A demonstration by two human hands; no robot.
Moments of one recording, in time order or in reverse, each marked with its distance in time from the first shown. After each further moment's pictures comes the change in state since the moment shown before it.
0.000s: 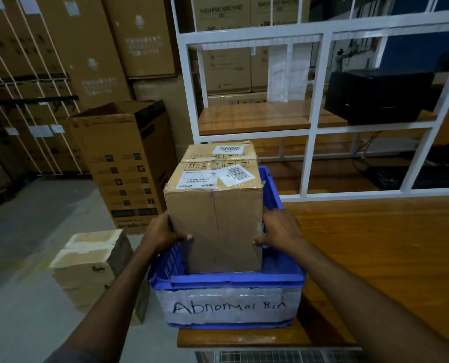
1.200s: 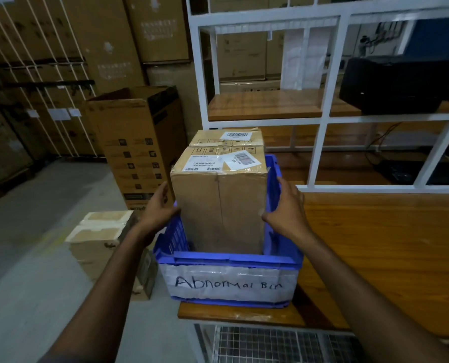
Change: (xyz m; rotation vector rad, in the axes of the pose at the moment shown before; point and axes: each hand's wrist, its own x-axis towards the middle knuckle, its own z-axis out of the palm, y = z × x) left_hand -0.037 0.023 -0.022 -0.512 0.058 -0.126; right_hand -0.035 -0.011 -0.029 0.642 0.198 0.224
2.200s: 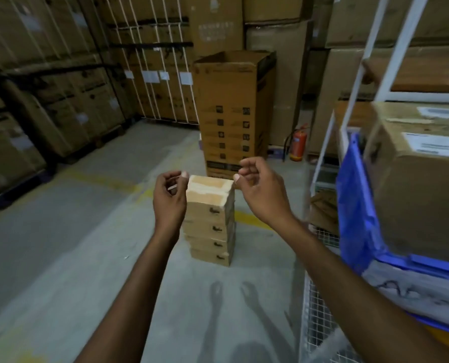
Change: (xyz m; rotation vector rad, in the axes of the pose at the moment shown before) left_hand -0.029 -0.169 -0.343 -0.208 0.654 0.162; right_hand -0.092 -0.332 0.343 0.383 -0.198 -0.383
